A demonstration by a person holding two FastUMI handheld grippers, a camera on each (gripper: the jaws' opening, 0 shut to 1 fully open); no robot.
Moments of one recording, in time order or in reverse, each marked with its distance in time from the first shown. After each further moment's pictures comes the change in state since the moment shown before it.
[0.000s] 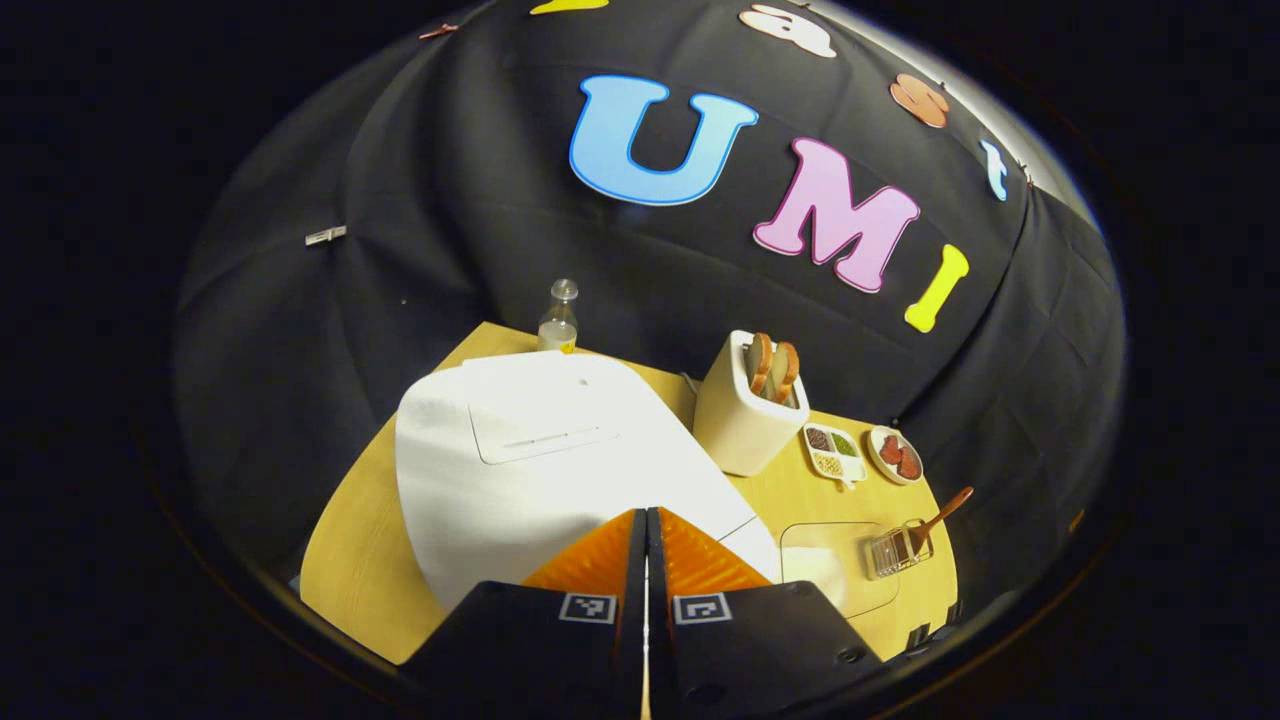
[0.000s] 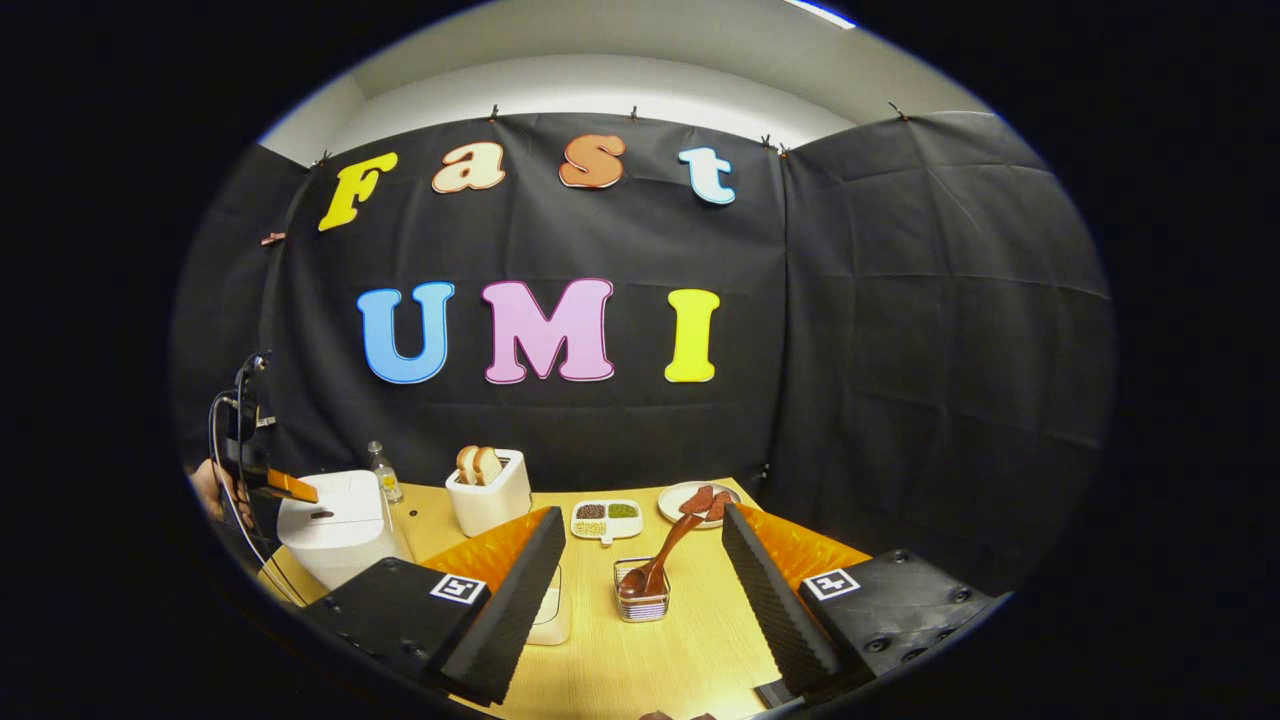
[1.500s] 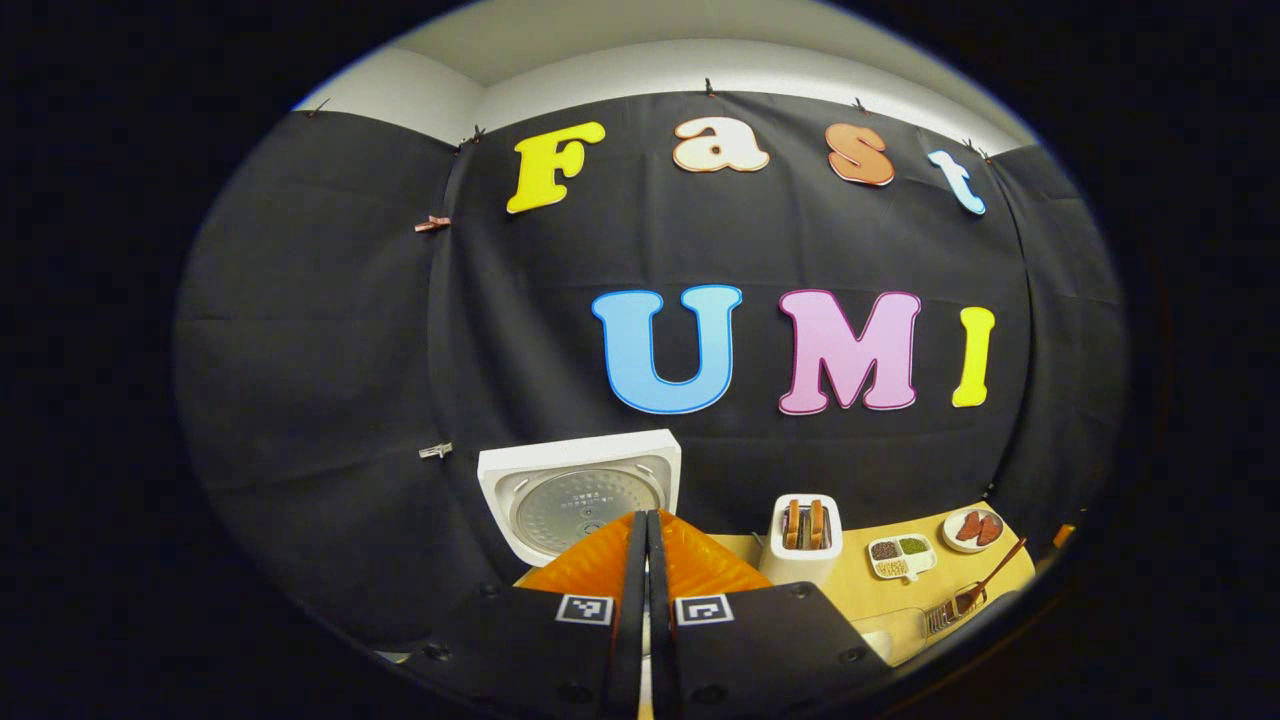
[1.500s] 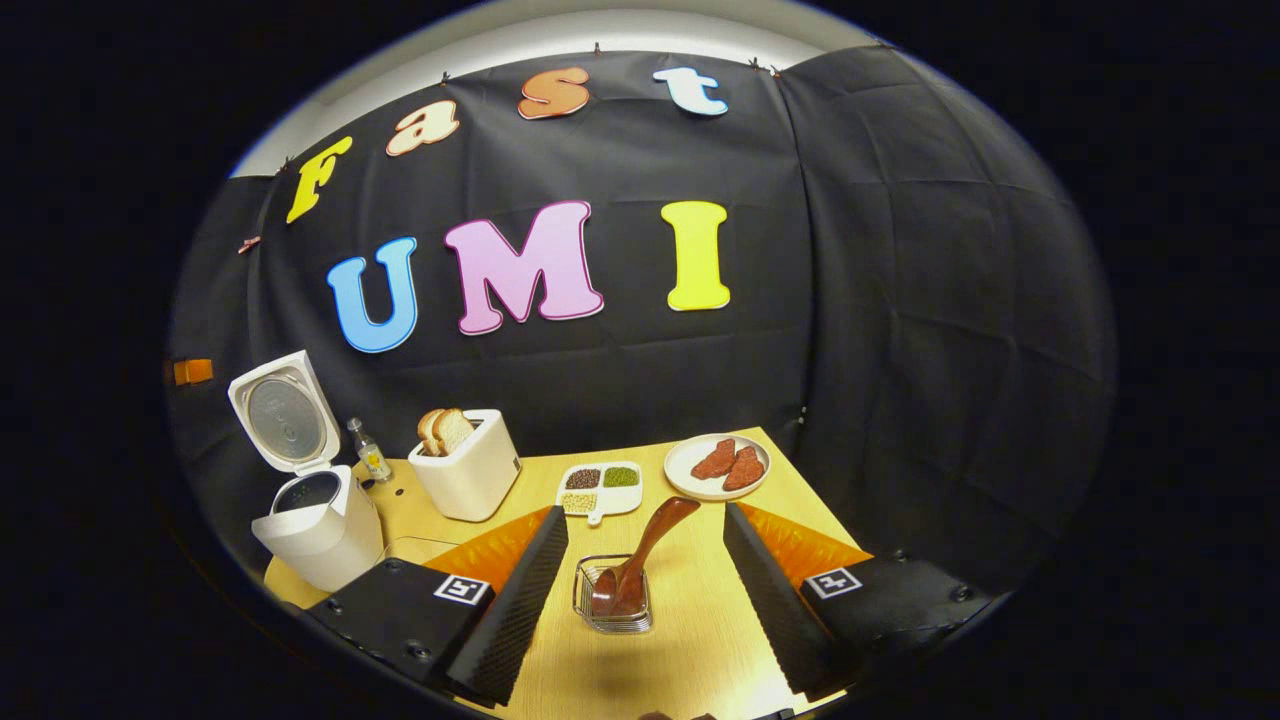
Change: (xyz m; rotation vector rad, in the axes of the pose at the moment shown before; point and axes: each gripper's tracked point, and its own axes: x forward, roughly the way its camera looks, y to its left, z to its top) left arm -0.159 -0.079 0.132 0.235 -0.540 0.338; right arm 0.152 -0.056 -0.081 0.084 0.197 0.104
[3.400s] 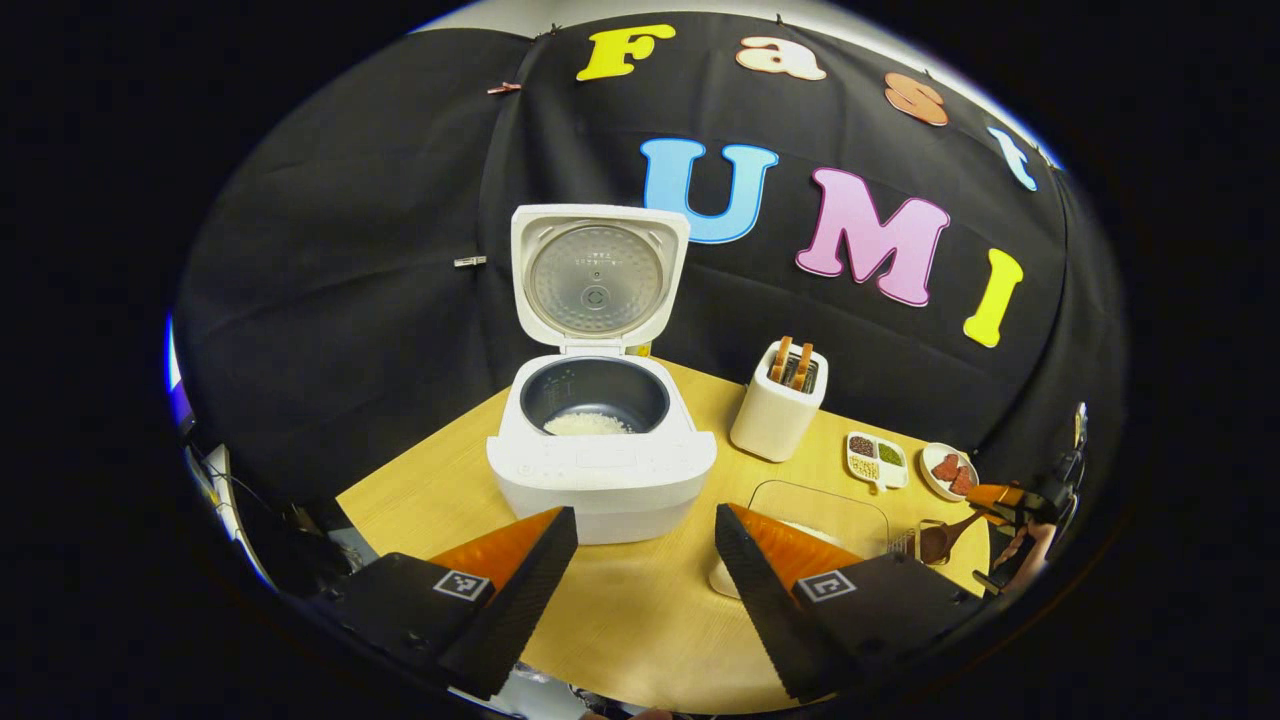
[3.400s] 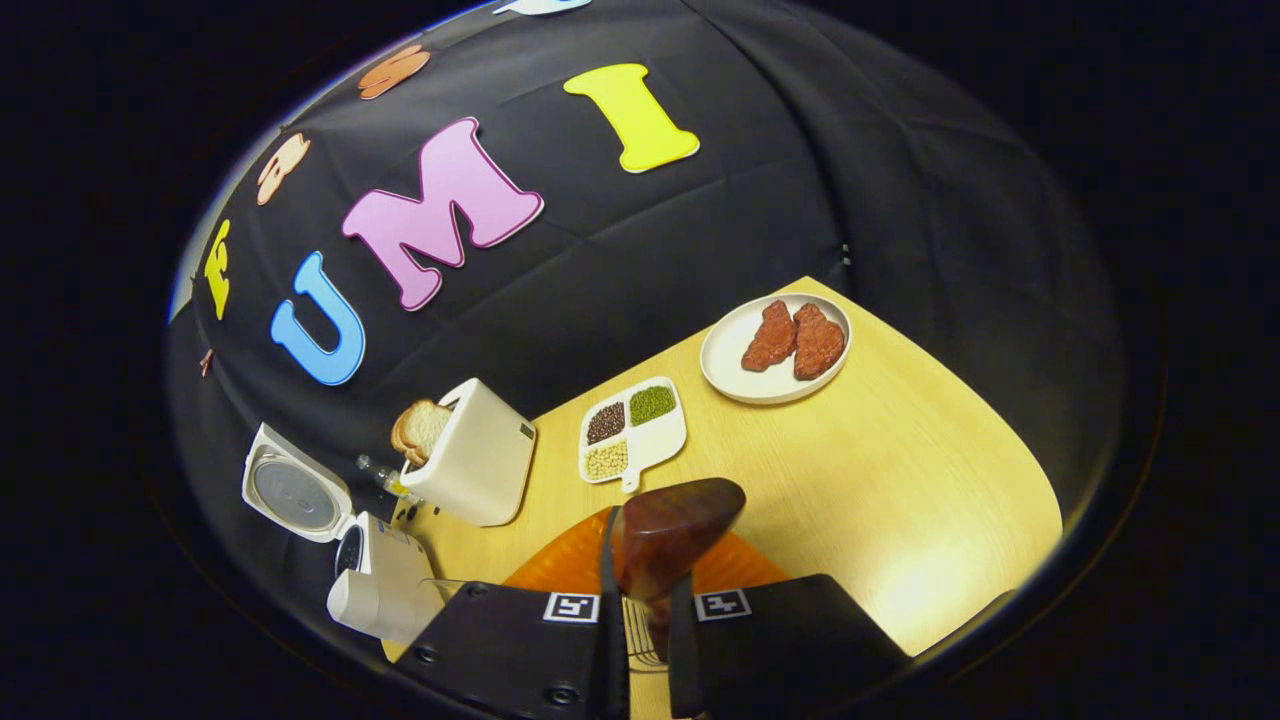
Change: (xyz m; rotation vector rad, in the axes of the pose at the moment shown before) left arm -0.105 -0.062 -0.188 -0.256 0.388 0.036; right arm 0.135 0.009 -0.070 0.374 0.280 0.089
